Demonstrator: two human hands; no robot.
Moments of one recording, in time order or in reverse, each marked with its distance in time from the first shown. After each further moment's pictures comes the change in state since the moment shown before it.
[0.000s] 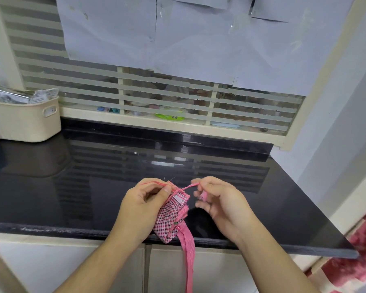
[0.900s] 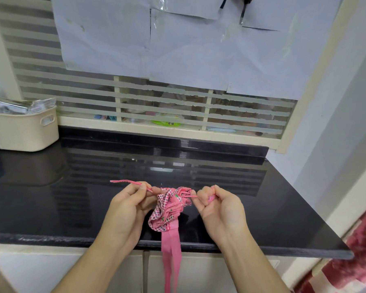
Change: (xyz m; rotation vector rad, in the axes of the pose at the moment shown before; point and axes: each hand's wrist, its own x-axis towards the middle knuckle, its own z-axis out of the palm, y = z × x) left_hand 0.008 0.010 -0.009 -0.565 0.056 -0.266; right_hand 0.005 0.012 0.009 0.738 0.155 -0.031
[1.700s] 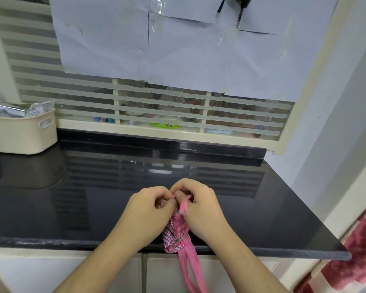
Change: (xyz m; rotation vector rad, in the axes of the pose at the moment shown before) left_hand -0.012 0.009 0.024 1.084 -0.172 0.250; right_hand -0.014 0.010 0.025 -1.486 -0.258 -0.526
